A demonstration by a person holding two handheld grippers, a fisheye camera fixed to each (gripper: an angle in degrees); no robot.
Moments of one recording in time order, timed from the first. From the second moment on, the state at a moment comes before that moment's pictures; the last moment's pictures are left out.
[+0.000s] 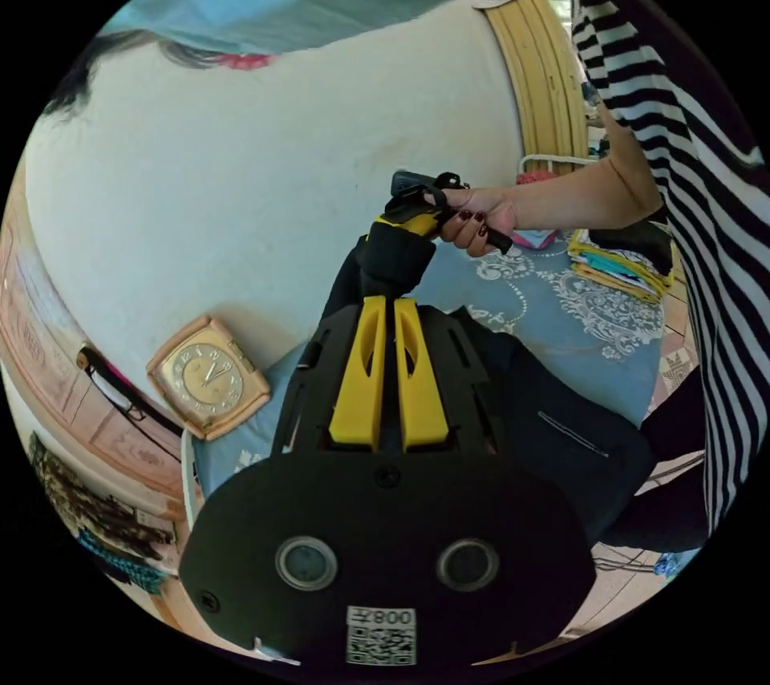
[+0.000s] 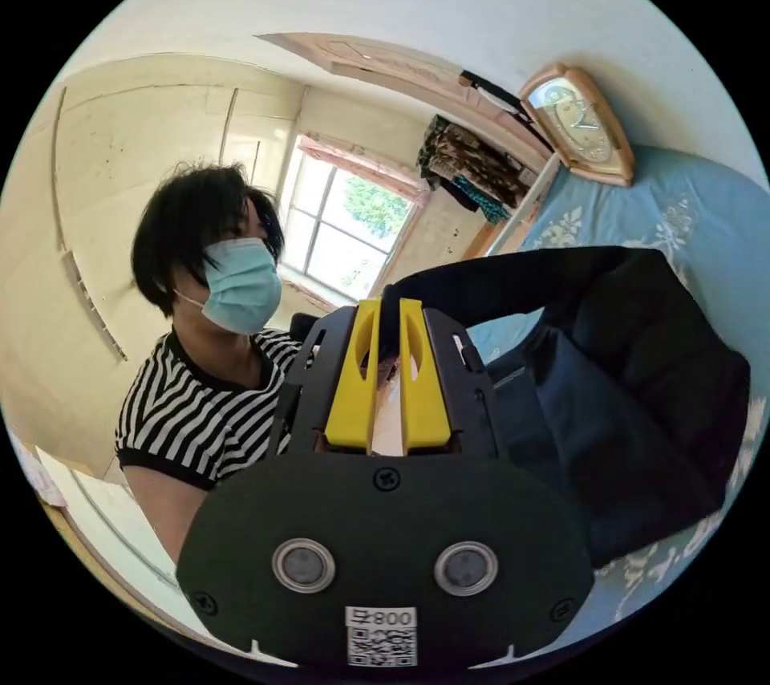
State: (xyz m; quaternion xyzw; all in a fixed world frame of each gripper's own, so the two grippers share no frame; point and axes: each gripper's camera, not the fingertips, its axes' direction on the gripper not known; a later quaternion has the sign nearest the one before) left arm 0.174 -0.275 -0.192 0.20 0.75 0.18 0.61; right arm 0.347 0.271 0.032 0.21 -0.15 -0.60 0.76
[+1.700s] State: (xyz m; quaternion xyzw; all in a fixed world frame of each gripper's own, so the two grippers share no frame) left arm 0.452 -0.164 0.274 -0.42 0.77 -0.25 0.42; right arm 0.217 0.010 0.127 0.27 0.13 -0.48 0.83
